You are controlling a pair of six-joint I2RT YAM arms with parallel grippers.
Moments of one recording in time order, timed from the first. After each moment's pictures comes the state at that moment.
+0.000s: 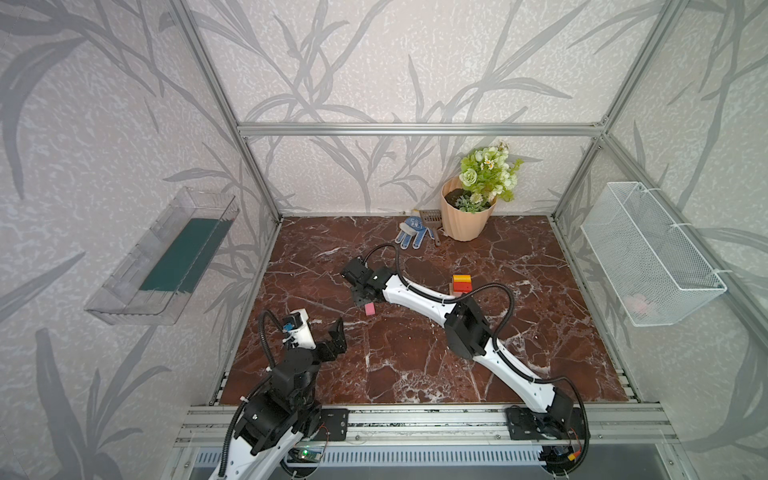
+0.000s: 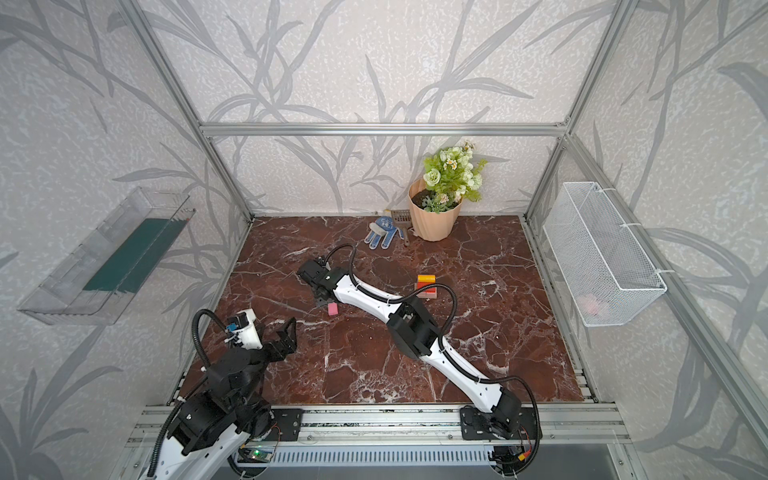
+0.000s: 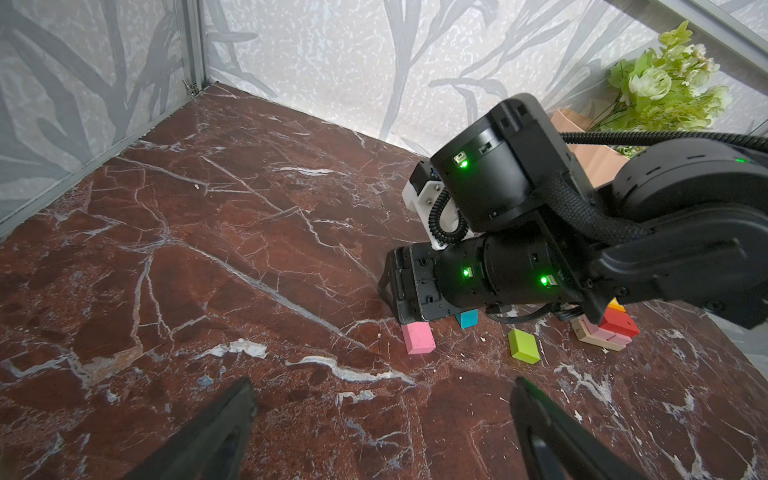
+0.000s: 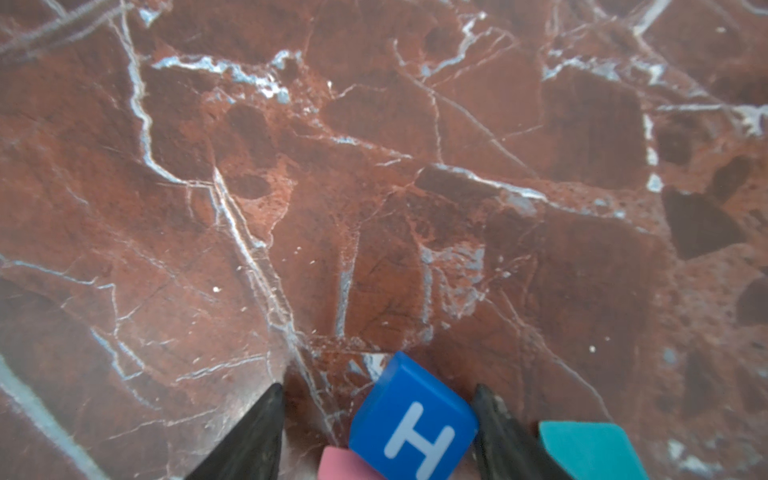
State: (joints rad) left arm -0.56 0.01 0.30 -0.62 -0.44 -0.51; right arm 0.97 2.70 2.51 -0.89 0.25 0.52
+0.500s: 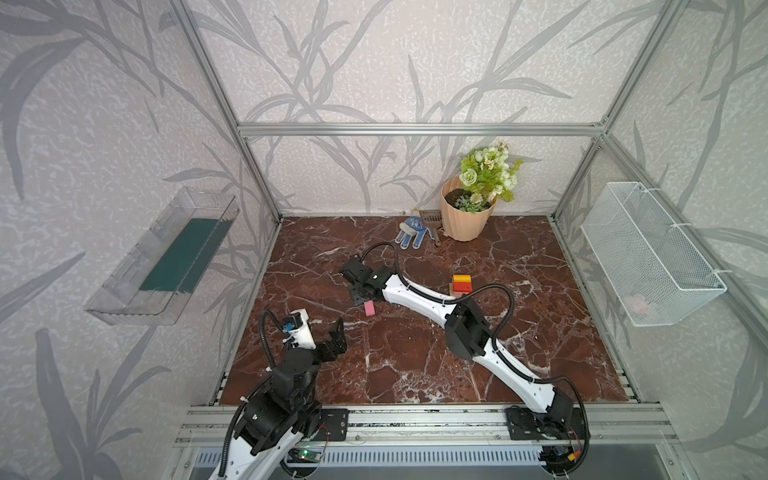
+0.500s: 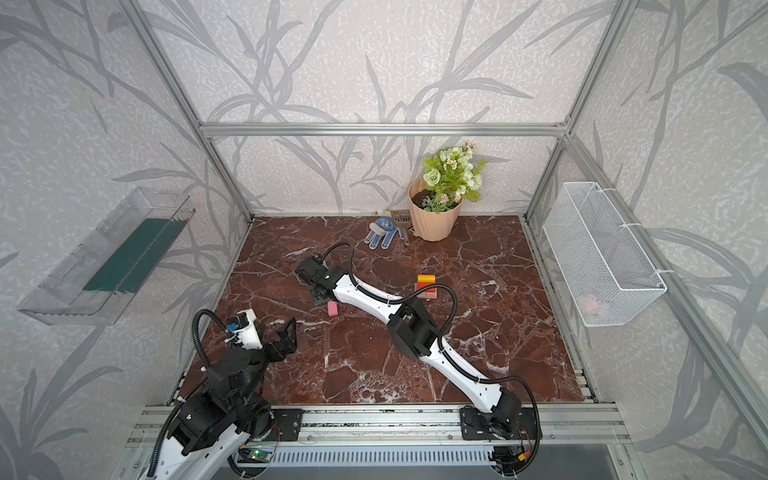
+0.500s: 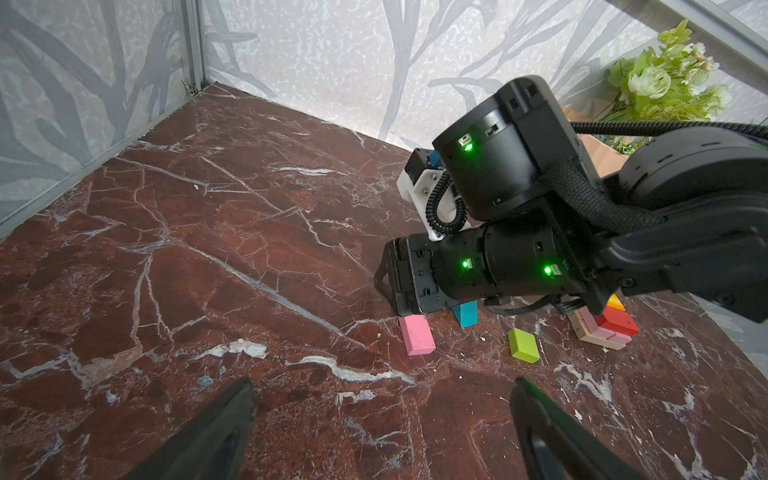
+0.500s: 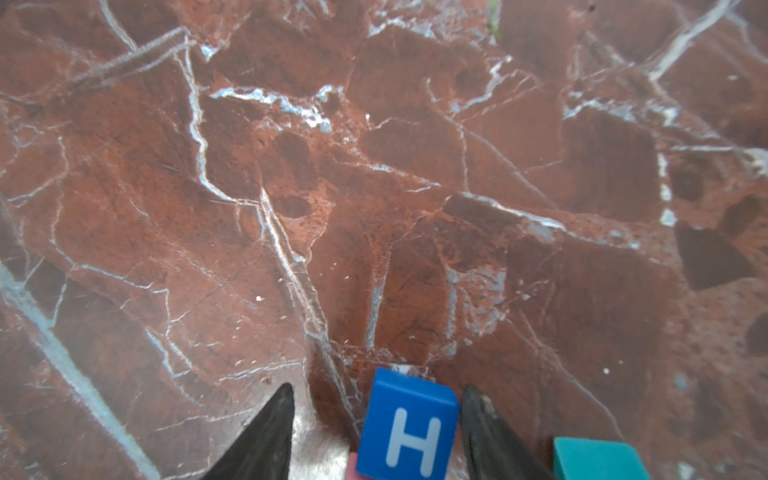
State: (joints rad) left arm -0.56 0.01 0.30 -0.62 -0.44 -0.51; right arm 0.98 2.71 2.55 -0.88 0.24 0.49
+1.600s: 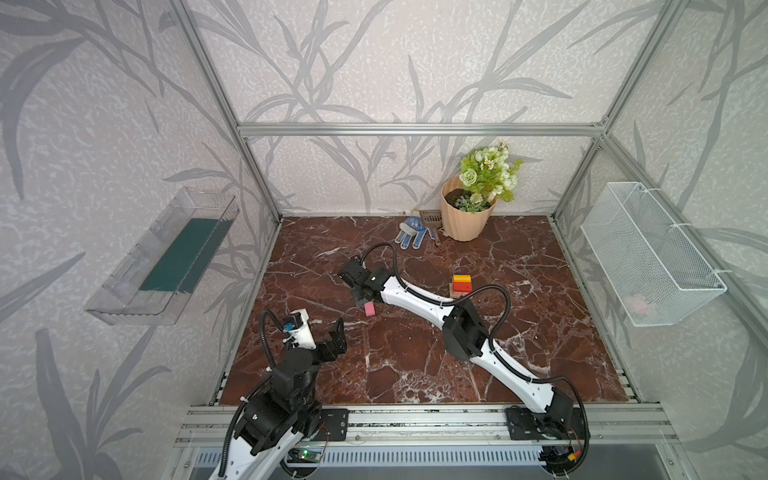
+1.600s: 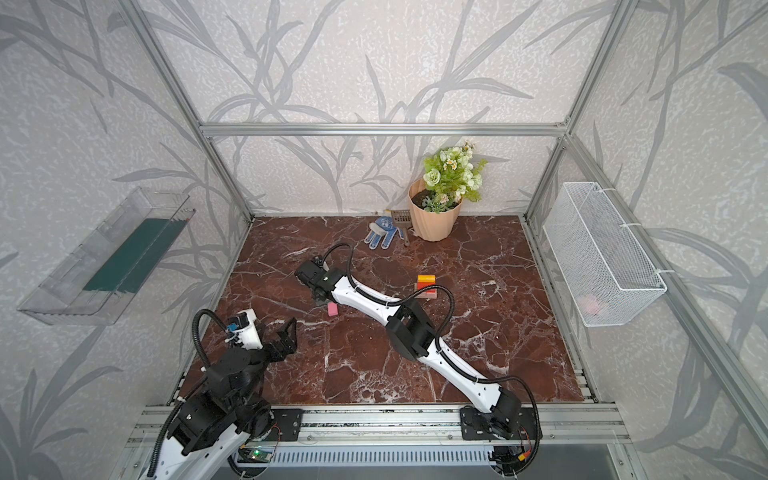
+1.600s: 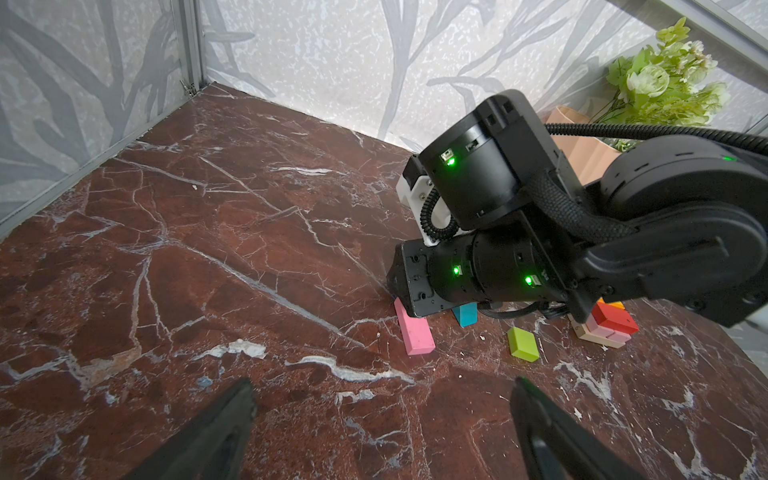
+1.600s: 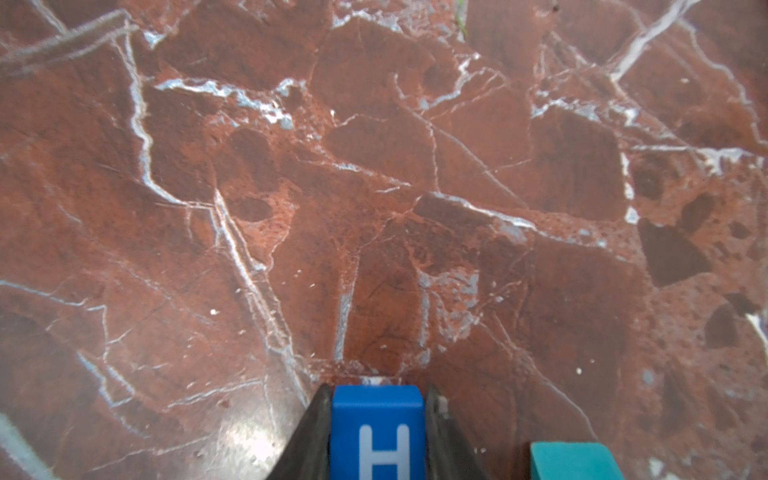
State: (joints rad) left arm -0.56 0.01 0.30 -0.62 -0.43 -0.51; right arm 0.99 2.75 2.58 -0.92 0.31 0.48
